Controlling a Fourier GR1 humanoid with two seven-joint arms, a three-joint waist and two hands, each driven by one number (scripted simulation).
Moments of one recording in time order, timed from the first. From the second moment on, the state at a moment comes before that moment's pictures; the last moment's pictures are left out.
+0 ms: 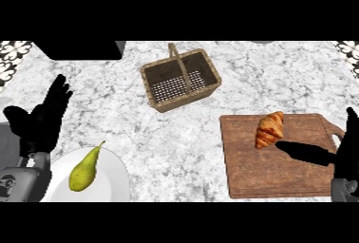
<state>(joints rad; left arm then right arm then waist) -0.18 0.38 -0.05 -1.47 0.17 0.24 0.14 -0.05 -0.39 0.15 -1.88 0.67 -0.36 1.20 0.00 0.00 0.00</state>
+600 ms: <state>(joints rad) -0.18 0.36 -0.02 -1.47 0.15 0.21 0.14 -0.06 -0.18 0.11 -1.81 0.90 -0.36 1.15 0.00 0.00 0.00</state>
